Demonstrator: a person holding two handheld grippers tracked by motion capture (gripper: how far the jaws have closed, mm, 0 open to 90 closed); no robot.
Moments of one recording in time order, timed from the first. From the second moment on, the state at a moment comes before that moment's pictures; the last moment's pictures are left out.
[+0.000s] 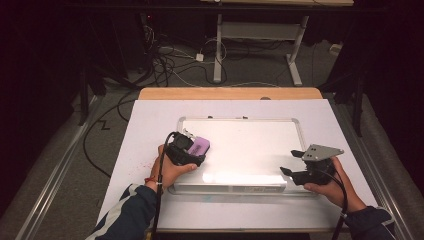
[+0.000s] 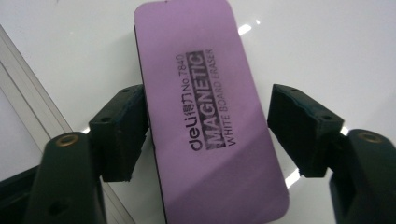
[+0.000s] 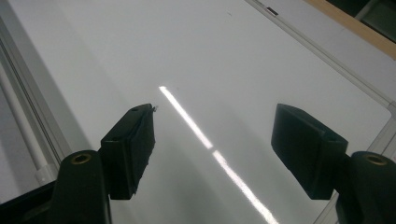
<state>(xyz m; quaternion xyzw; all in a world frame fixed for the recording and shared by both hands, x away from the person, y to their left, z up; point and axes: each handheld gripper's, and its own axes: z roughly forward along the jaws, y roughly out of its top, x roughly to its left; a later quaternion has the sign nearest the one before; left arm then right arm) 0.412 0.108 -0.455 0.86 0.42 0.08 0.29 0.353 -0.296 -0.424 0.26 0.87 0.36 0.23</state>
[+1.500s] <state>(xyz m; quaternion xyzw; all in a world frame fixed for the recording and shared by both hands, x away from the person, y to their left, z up) 0.406 0.107 -0.428 0.85 0.36 0.11 0.36 0.355 -0.295 -0.424 0.27 0.86 0.37 0.22</state>
